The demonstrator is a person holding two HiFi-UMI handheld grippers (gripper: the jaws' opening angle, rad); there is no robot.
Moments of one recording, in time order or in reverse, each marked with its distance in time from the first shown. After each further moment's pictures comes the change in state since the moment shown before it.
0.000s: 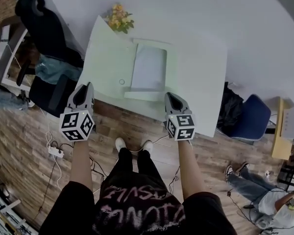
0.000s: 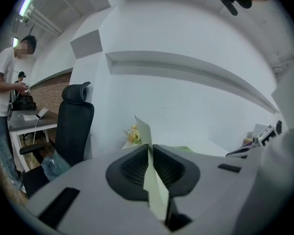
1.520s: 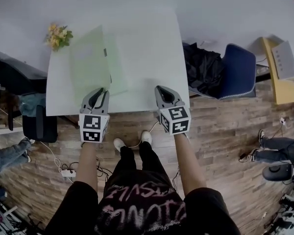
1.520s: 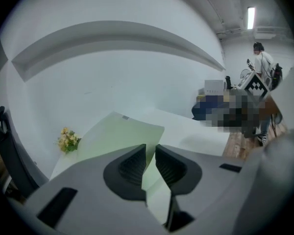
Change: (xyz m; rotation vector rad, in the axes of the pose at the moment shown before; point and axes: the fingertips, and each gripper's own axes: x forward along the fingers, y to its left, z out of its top) left arm 0.058 -0.271 -0.085 0.505 0.235 -0.434; right arm -0.127 -0.120 -0.062 0.177 -0.045 -0.182
